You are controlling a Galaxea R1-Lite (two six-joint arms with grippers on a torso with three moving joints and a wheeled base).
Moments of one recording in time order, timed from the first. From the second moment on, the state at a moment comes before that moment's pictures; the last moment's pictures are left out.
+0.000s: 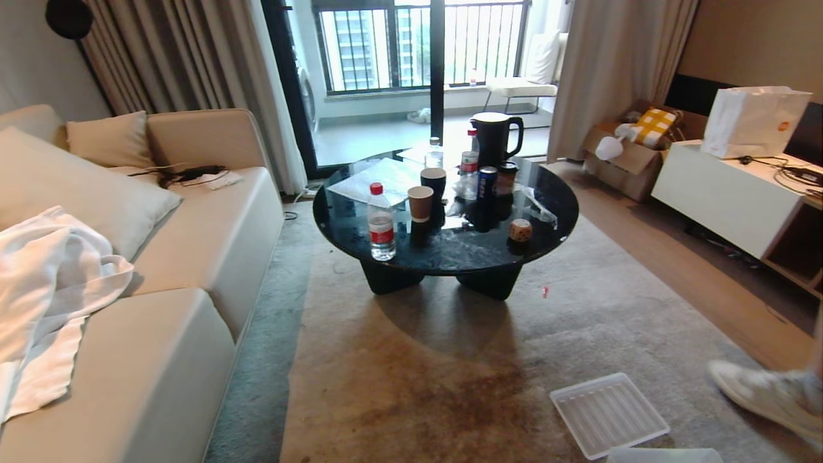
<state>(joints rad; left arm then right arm) 0.00 0.00 0.00 0.01 0.01 -0.01 -0.01 0.00 -0.07 0.18 0.00 -0.05</state>
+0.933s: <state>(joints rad) 0.00 0.00 0.00 0.01 0.01 -0.01 -0.01 0.00 -0.07 0.18 0.00 -0.05</state>
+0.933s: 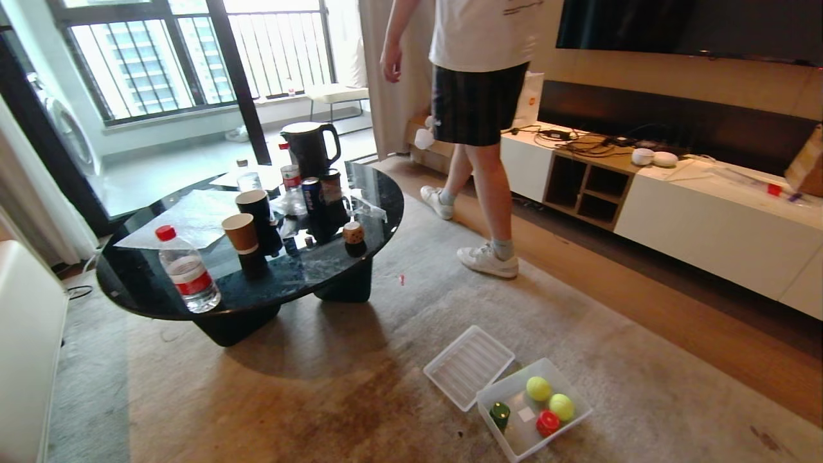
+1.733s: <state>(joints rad) 0.00 0.00 0.00 0.01 0.01 -0.01 -0.01 0.00 -0.07 0.18 0.00 -0.05</state>
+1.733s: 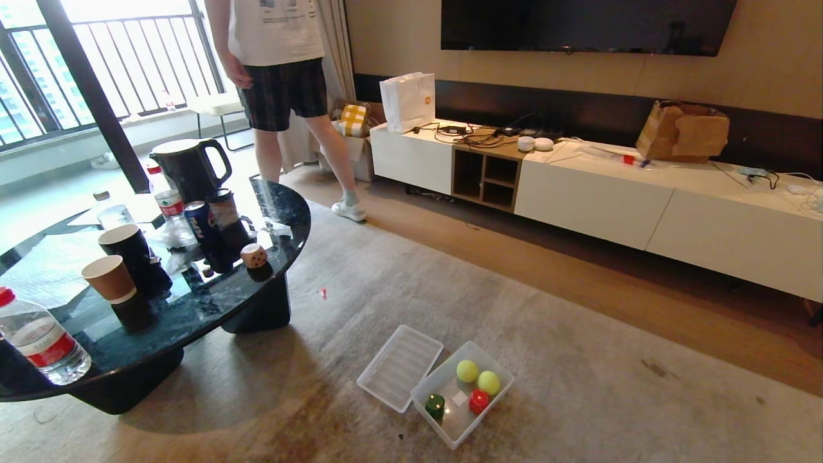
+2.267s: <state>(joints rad) 0.00 0.00 0.00 0.01 0.01 -0.01 -0.01 0.00 -0.07 0.18 0.00 -0.05</state>
